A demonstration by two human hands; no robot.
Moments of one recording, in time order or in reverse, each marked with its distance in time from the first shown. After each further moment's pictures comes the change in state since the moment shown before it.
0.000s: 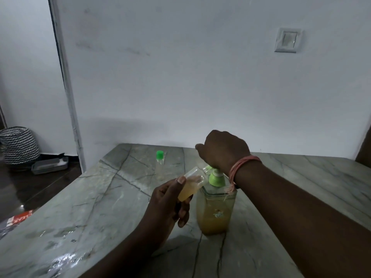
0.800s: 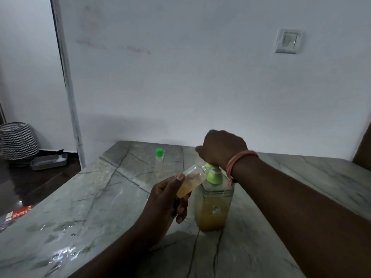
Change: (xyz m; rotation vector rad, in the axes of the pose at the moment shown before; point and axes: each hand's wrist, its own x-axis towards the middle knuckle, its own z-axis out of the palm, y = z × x) left_hand -0.003 0.002 0.004 0.011 0.035 -0.030; right_hand -0.003 -0.004 -0.006 -0.057 -0.018 -0.034
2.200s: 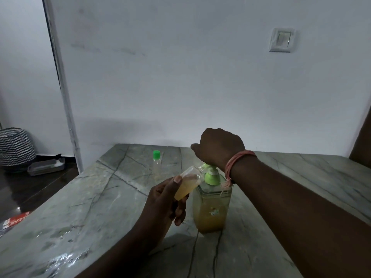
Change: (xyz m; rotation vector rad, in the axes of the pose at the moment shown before) left_hand 0.003 -0.002 -0.003 0.000 -0.014 0.029; right_hand 0.003 0.003 0.003 0.045 0.021 0.009
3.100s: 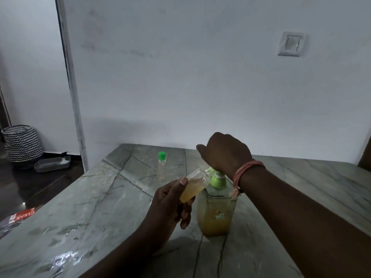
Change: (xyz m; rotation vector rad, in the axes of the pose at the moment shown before) left_hand -0.001 0.001 -0.001 -0.013 -0.010 -0.012; right_hand -0.003 0.001 0.004 0.079 0.000 -0.002
